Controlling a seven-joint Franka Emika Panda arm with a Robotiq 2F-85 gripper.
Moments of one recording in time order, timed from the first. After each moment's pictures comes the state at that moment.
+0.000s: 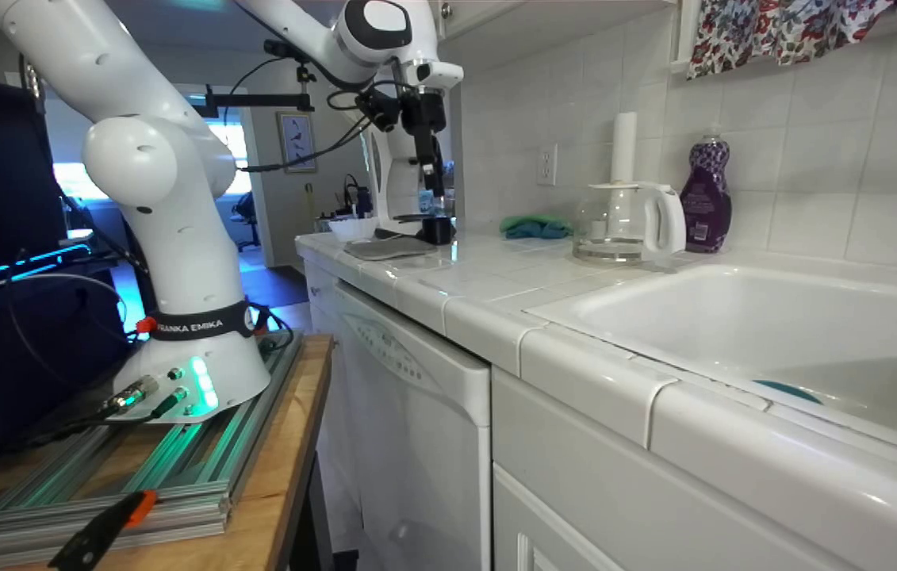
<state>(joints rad) 0.01 -0.51 0.46 -2.54 -0.05 2.07 0.70</state>
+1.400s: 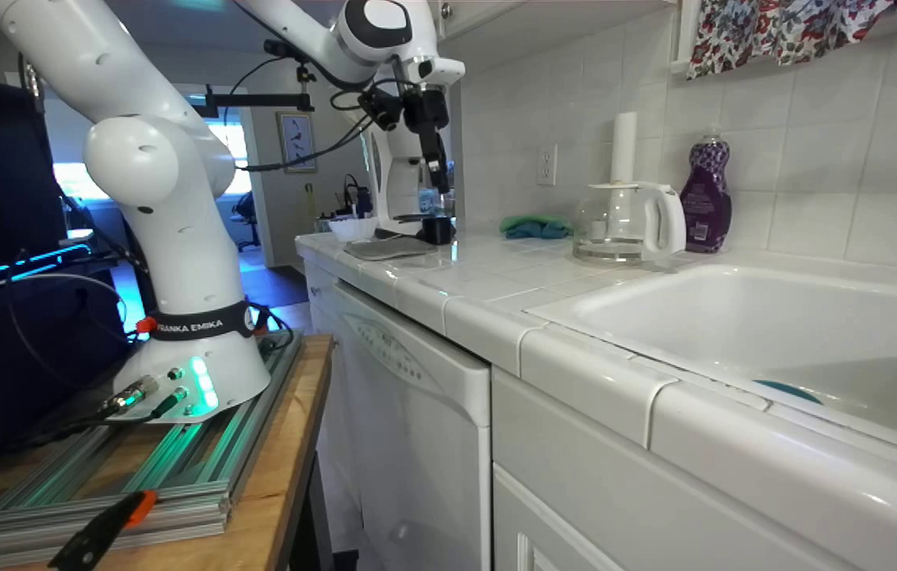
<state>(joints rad) 0.02 -0.51 0.44 -2.54 -0.09 2.11 0.71</state>
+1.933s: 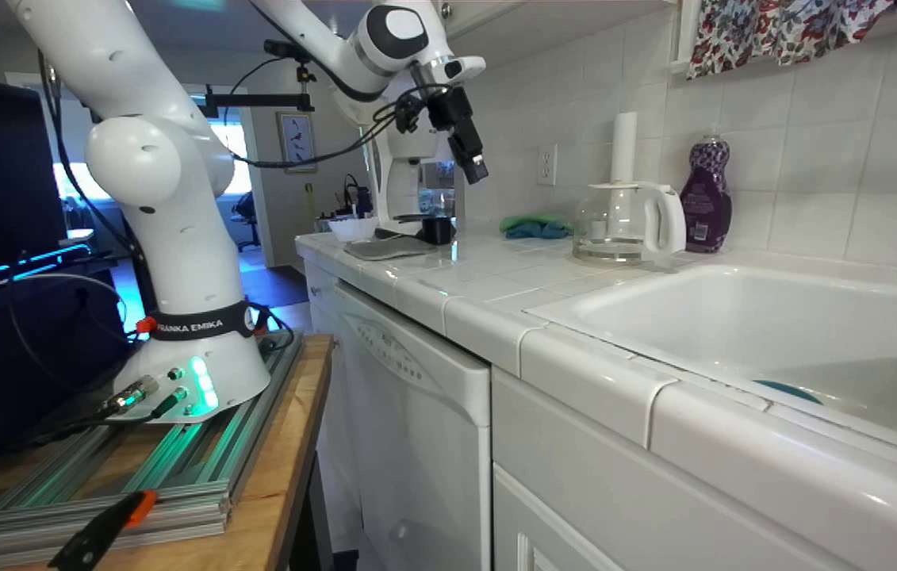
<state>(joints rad) 0.04 -0.38 0.42 -2.49 -0.20 2.40 0.61</state>
